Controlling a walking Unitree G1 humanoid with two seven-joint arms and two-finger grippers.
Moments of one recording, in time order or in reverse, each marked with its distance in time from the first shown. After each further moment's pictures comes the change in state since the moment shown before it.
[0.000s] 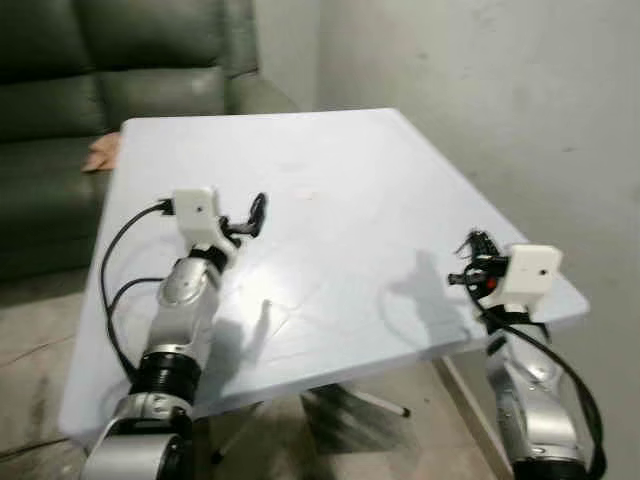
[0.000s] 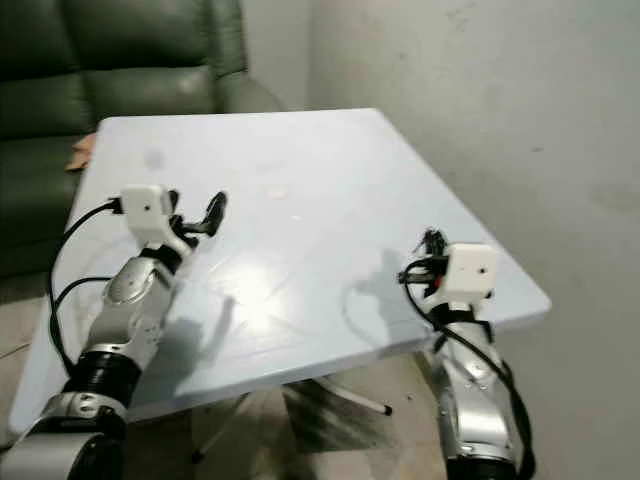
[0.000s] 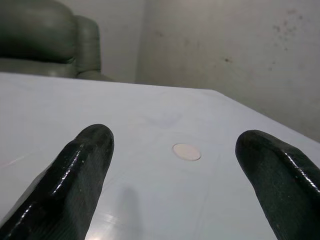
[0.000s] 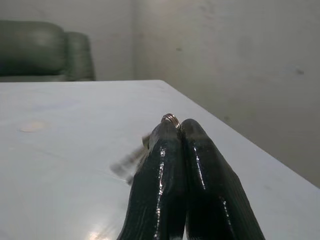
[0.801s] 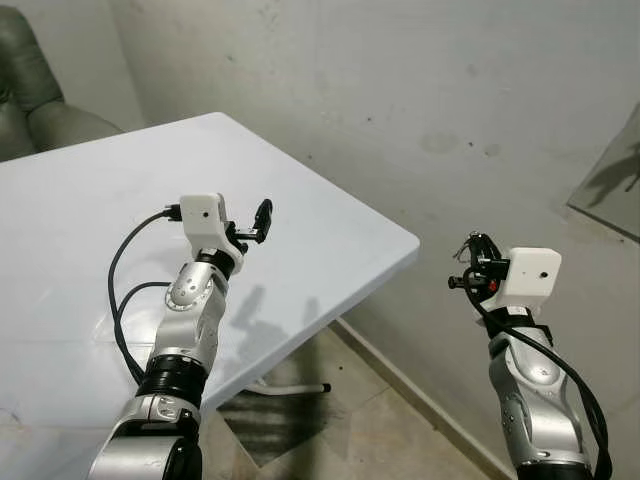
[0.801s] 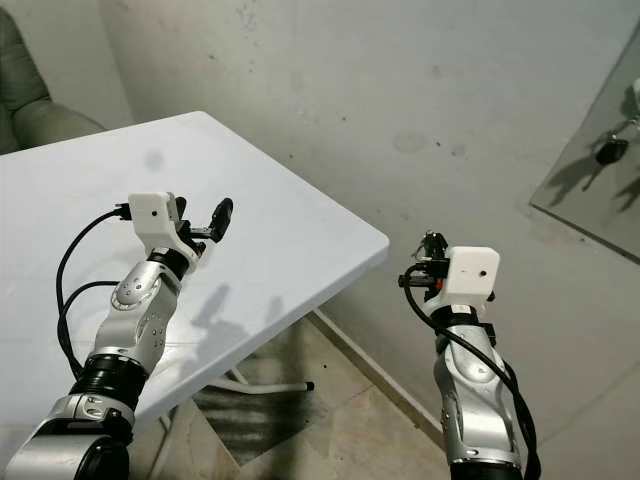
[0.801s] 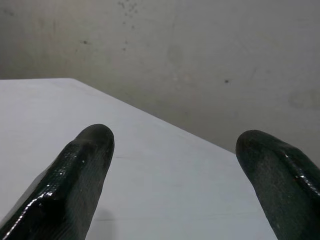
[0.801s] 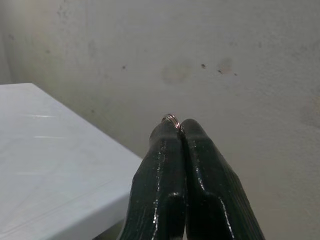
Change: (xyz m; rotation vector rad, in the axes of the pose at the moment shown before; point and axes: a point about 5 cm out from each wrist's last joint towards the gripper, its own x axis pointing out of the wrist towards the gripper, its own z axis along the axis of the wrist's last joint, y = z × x) left arm 0.000 -0.012 -0.008 -0.009 0.029 -0.030; right arm -0.005 -0.009 -0.004 -0.019 0.023 -0.021
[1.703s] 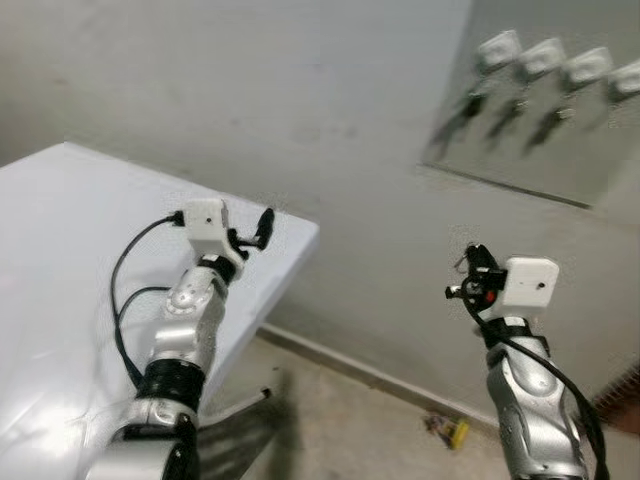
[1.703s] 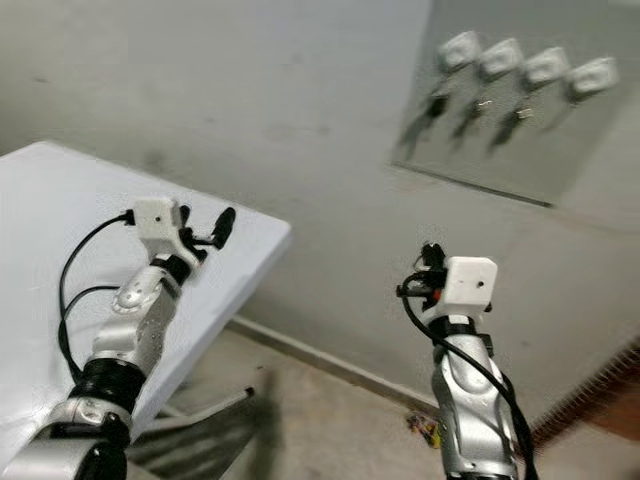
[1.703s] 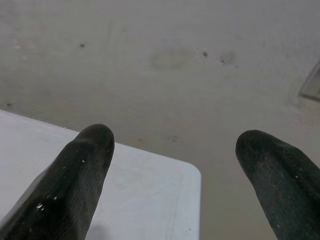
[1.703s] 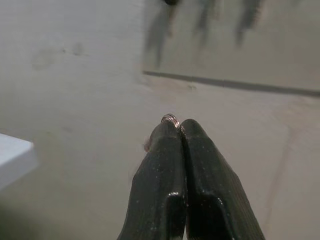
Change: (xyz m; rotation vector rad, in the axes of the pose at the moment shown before) left arm -0.003 0.009 -0.003 0.001 0.046 0.009; right arm -0.007 0.007 -0.003 0.024 0.013 0.008
